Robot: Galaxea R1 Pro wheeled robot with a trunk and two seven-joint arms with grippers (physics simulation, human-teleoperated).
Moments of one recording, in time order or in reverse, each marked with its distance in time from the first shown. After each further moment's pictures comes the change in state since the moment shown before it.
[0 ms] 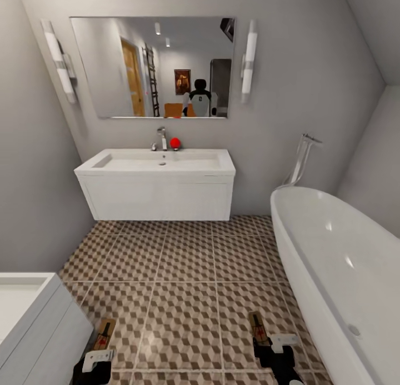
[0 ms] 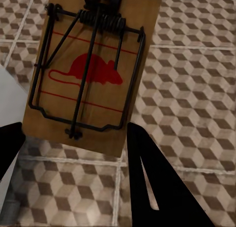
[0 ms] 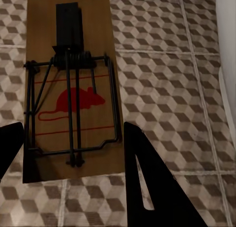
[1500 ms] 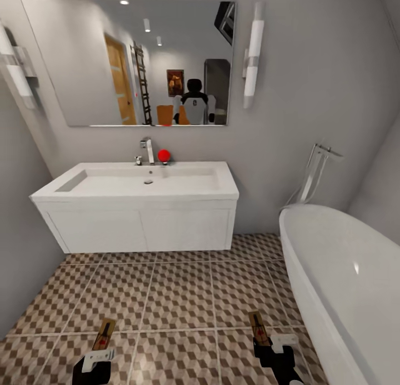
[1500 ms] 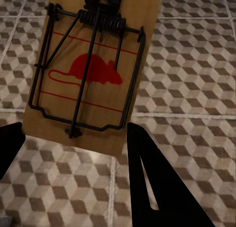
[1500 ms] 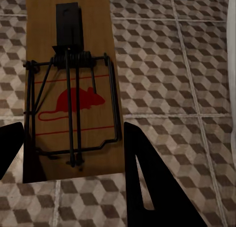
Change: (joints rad) left arm 0.000 0.001 0.000 0.000 0.000 0.000 0.000; right arm 0.000 -0.001 0.000 0.001 0.000 0.000 0.000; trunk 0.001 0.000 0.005
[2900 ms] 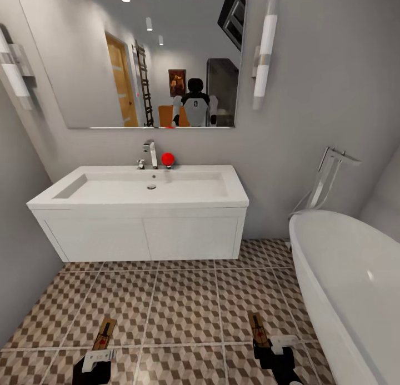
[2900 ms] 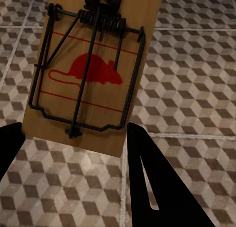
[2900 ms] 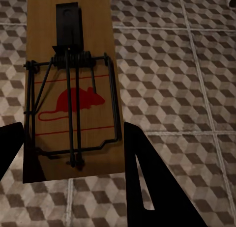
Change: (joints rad) left arm -0.001 -0.001 0.000 0.001 0.000 0.000 0.000; right arm 0.000 0.001 0.001 0.009 0.000 0.000 0.000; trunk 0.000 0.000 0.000
